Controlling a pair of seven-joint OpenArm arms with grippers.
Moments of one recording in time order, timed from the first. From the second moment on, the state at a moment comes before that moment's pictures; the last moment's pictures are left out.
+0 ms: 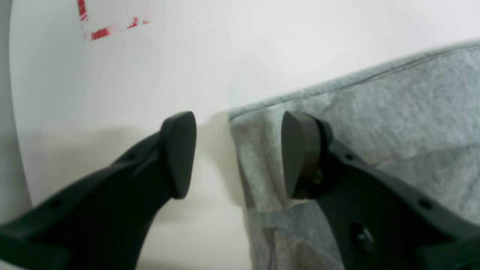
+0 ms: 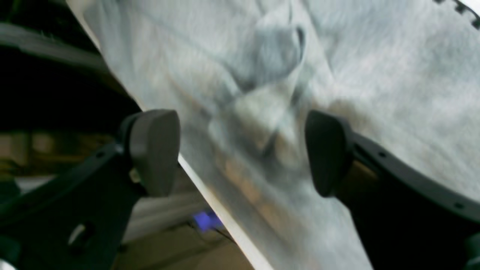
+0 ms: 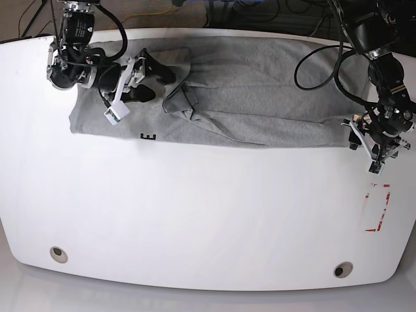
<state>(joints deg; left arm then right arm) -4.0 -16.4 -26.5 91.2 -3.3 -40.5 54.9 -15.3 13.9 17.0 101.0 67.4 40.4 -81.3</state>
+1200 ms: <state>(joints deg) -3.9 -16.3 -27.6 97.2 -3.4 -41.2 55.1 -13.1 14.4 3.9 106.0 67.7 40.3 -82.4</state>
